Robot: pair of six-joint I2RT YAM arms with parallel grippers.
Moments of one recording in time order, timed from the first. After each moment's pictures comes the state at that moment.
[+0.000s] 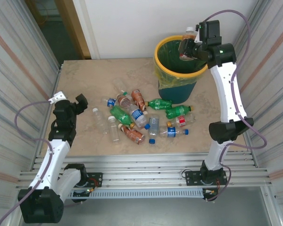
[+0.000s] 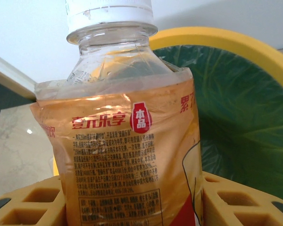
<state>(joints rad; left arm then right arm) -0.01 0.86 0.62 -0.13 -0.25 -0.42 0.23 1.87 2.40 -1.12 0.01 0.39</state>
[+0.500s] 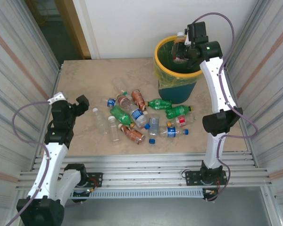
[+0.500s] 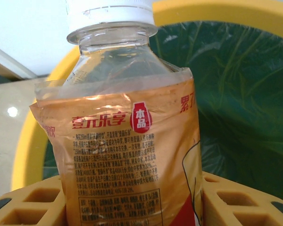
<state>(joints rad) -0.01 0.80 0.69 -0.32 -0.14 -0.50 0.26 2.03 2.47 -1.14 0.04 0.33</state>
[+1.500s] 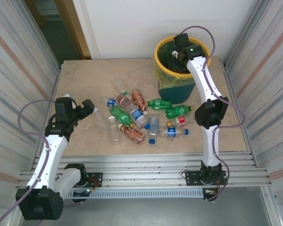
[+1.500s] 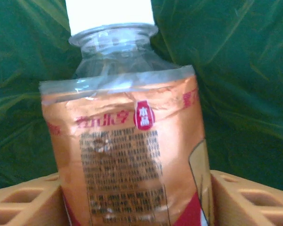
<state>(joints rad) -0.01 0.91 0.77 -0.53 0.01 -0.53 0.29 2.23 2.48 -1.23 0.19 0.19</state>
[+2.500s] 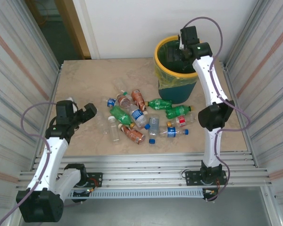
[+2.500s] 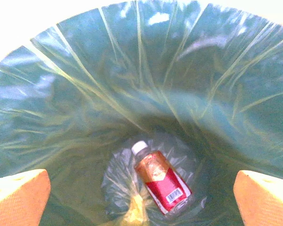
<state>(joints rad) -0.02 0.87 0.72 -0.55 0.09 -0.53 0.26 2.13 2.49 -1.09 0.13 0.17</state>
